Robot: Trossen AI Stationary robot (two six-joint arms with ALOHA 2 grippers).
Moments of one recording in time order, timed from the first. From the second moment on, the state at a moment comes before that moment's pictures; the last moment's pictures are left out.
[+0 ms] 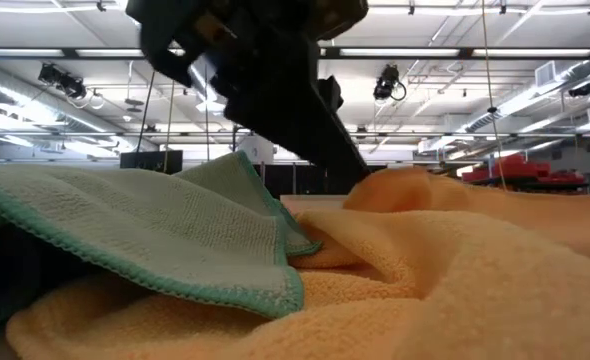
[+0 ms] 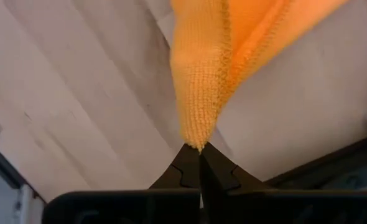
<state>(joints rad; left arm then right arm) -0.37 1.98 1.27 -0.08 -0.05 0.01 0.99 1.32 0.80 -0.97 0.02 1.56</state>
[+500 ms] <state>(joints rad) -0.40 2.04 1.28 -0.57 -0.11 -0.07 1.07 1.32 0.82 -0.96 -0.02 1.78</state>
